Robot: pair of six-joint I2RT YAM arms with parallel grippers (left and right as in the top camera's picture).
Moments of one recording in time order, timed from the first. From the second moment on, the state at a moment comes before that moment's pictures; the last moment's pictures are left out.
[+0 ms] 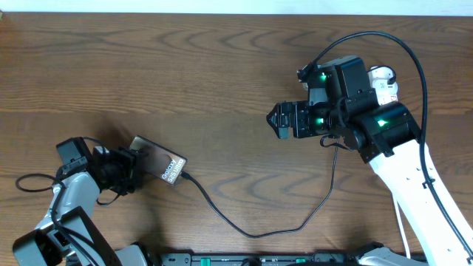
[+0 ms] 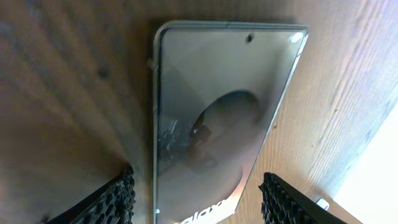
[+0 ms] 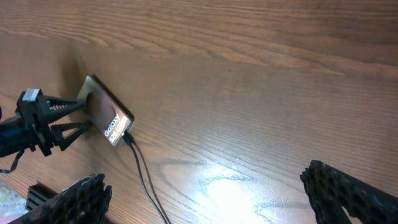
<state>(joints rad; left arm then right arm) 0.51 1.46 0.56 -0.42 0.60 -0.75 0.41 1.37 1.39 -0.98 -0.27 0.33</state>
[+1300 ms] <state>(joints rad) -0.13 1.17 1.15 -0.94 -0.05 -0.37 0.41 1.38 1.39 -0.98 -0.25 0.33</state>
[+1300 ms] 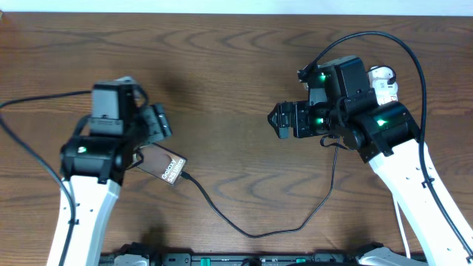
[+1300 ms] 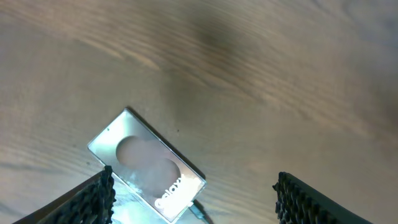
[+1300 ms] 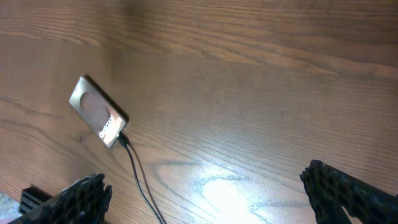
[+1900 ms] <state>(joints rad) -0.21 1.18 1.15 -0.93 -0.10 -0.30 0.27 1.38 1.41 -0.97 -0.26 0.32</state>
